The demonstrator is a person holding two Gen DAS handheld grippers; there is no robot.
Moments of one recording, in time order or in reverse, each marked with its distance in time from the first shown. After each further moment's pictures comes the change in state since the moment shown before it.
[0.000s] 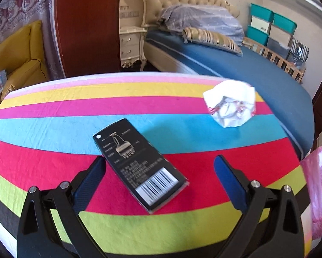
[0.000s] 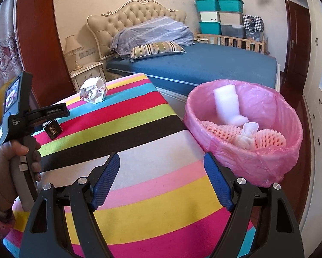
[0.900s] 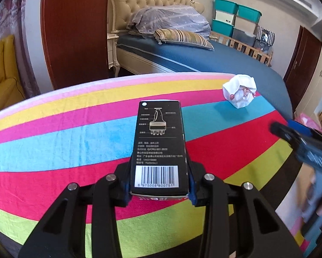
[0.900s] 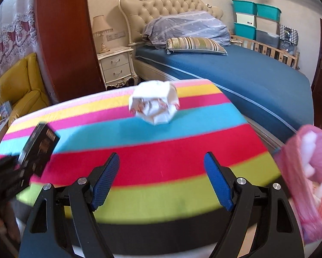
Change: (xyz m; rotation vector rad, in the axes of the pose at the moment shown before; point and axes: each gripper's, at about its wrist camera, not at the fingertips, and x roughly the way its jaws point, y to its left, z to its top) left arm -0.018 0.106 -0.011 0.164 -0.029 -0.209; right arm 0.122 0.150 0.082 -0.139 0.065 0.106
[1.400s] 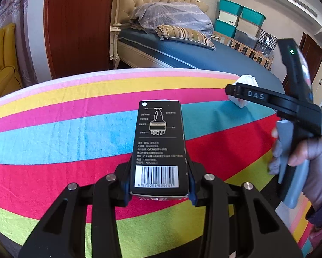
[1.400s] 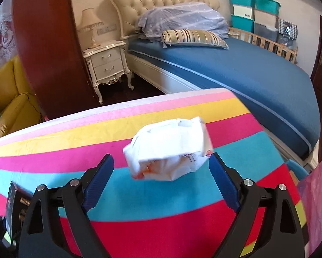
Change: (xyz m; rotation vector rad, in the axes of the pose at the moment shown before) left arm 0.004 0.014 0.001 -0.055 0.031 -0.028; right arm 0.087 0.025 0.054 0.015 0.074 -0.054
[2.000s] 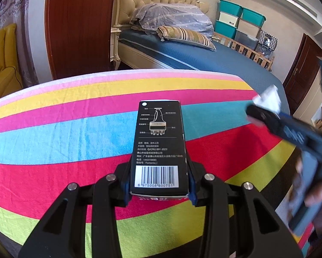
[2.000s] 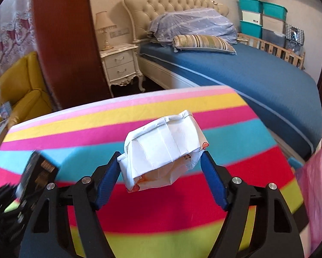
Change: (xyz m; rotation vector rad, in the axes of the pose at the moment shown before) left arm -0.003 -0.002 -0.002 0.011 -0.019 0.010; right arm -0.069 0.000 -0.050 -0.045 -0.051 0.097
